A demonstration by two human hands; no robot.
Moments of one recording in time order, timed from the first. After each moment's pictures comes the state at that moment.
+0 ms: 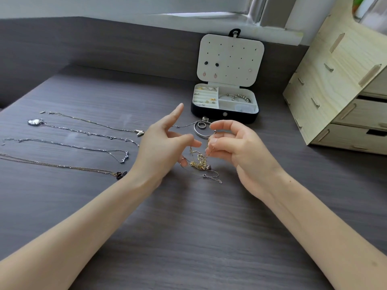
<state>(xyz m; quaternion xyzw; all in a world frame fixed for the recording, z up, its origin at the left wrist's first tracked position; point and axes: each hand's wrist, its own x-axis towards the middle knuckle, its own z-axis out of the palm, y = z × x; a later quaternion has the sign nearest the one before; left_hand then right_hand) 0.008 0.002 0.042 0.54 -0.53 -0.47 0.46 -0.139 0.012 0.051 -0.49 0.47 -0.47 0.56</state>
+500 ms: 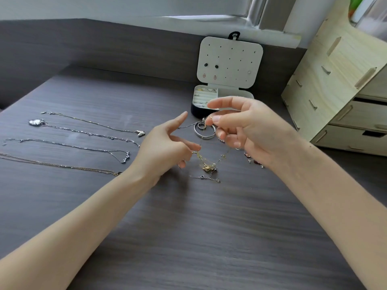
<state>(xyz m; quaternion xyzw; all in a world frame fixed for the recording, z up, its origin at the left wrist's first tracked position) 0.013 -0.002 0.042 0.55 -0.54 -0.50 0.39 -0.143 -0.002 0.096 -0.51 0.49 -0.41 0.58</state>
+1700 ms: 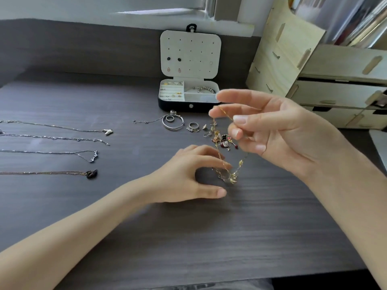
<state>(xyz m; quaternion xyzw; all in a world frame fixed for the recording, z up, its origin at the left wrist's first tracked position) -0.036 0.029 0.021 0.30 -0.88 -0.33 0.15 -0.207 0.070 0.117 -0.48 0.38 -0.45 0.64</state>
